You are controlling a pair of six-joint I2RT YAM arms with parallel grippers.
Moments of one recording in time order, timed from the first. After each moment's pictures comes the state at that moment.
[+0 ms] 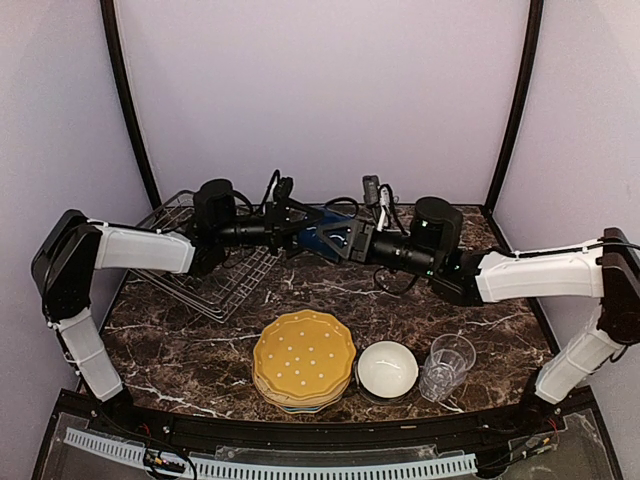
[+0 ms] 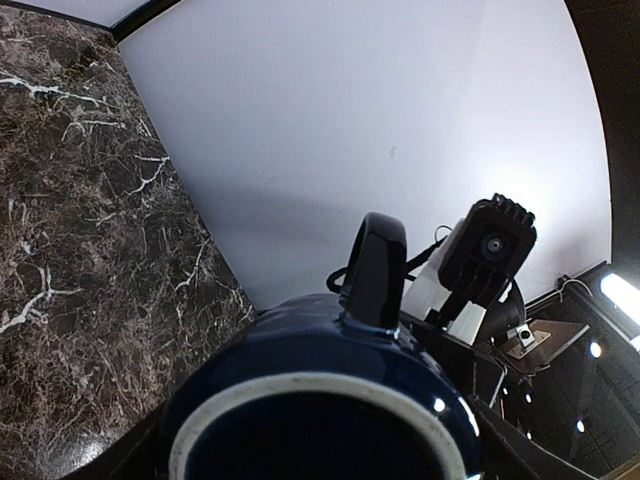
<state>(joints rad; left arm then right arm) -0.60 1.76 1.08 0.70 0.89 -1.15 0.89 1.51 0.93 0.57 -0.28 0.69</state>
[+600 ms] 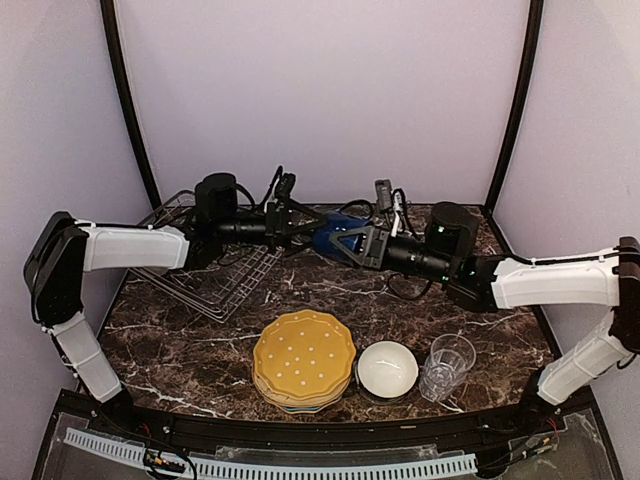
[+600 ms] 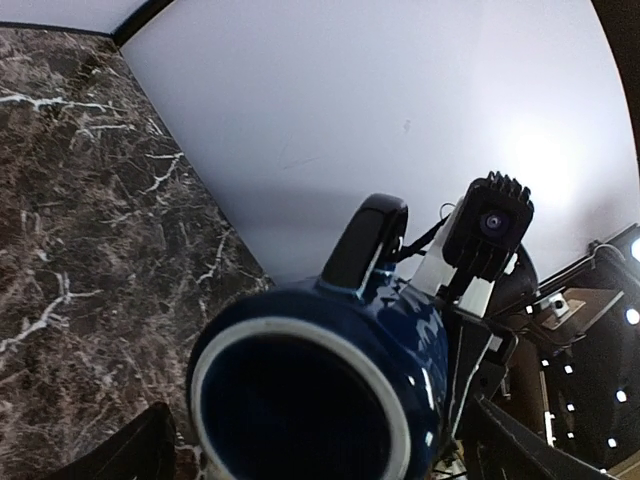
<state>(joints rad) -0.62 1.73 1.11 0.53 0.90 -0.98 0.87 1.45 0.84 0.63 -0.33 0.72</state>
